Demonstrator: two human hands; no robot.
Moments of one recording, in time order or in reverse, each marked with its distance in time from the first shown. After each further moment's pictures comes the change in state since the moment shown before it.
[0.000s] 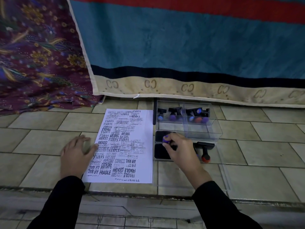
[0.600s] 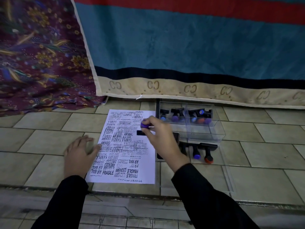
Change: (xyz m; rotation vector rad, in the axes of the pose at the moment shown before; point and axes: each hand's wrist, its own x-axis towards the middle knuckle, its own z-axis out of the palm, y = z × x) left_hand 0.003 -0.008 0.005 0.015 0.015 0.028; right_hand 0.051 -0.046 0.043 0.213 -0.037 -0.068
